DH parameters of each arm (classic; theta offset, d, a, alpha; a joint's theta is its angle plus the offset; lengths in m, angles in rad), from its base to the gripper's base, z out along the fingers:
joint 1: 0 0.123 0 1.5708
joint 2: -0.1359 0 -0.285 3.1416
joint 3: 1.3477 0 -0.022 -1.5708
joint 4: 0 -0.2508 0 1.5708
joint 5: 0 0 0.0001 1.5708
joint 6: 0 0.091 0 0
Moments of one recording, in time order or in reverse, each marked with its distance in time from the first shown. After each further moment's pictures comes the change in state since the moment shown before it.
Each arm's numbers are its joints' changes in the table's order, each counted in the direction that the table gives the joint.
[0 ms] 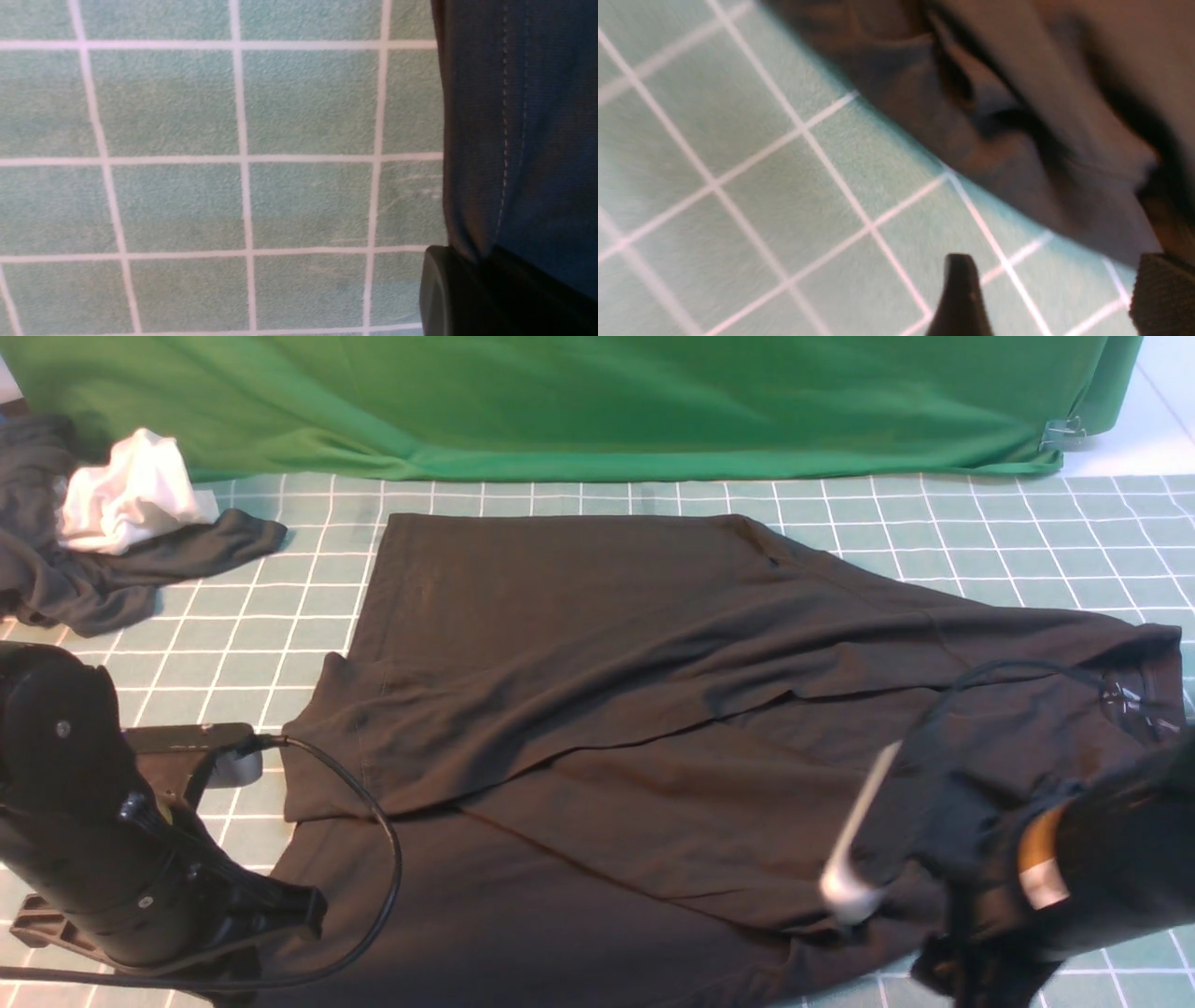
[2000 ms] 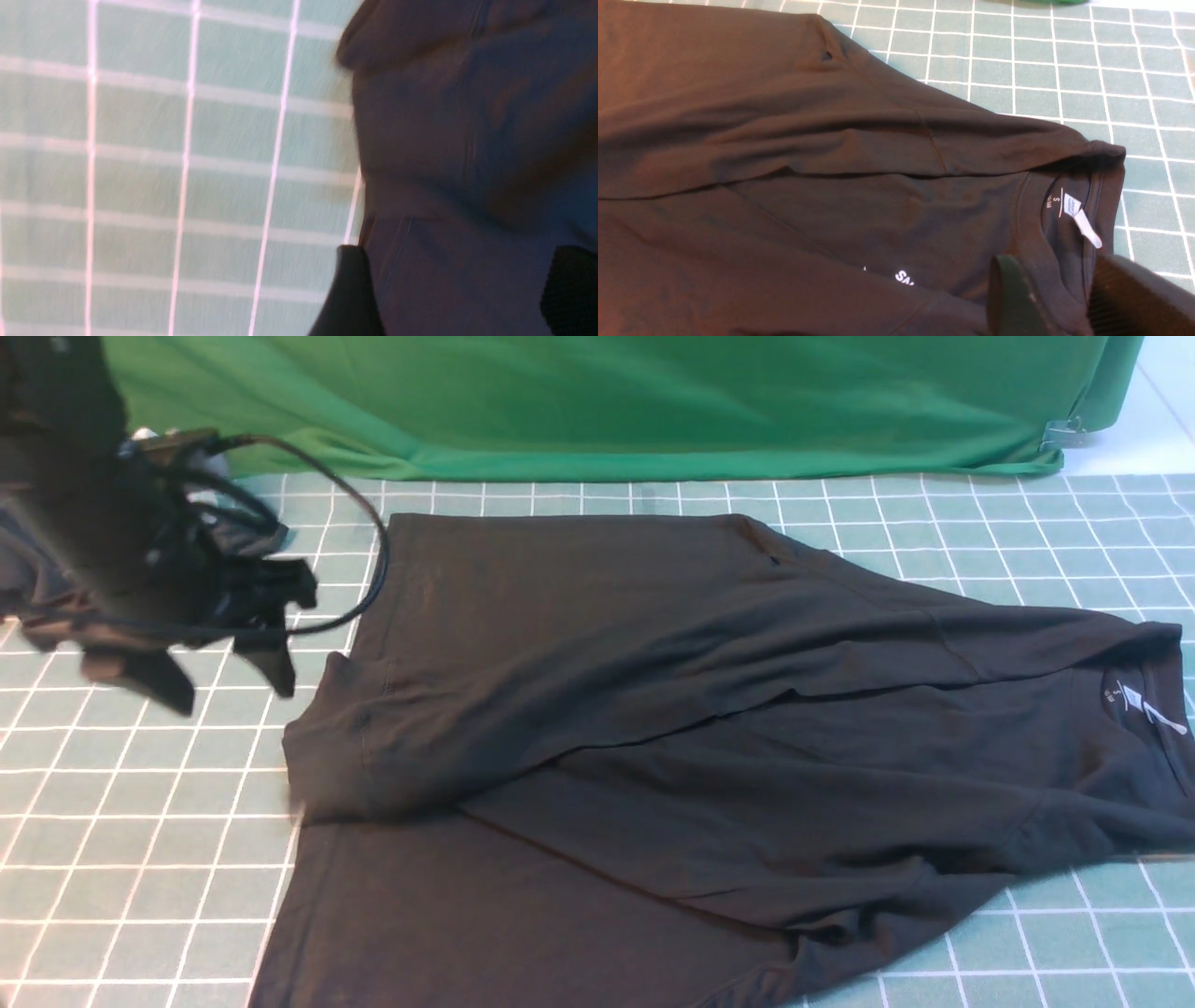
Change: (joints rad) right arm -0.671 0.588 0.010 -0.319 -0.125 0.080; left arm 0.128 -0.263 -0.609 0.010 0.225 -0.044
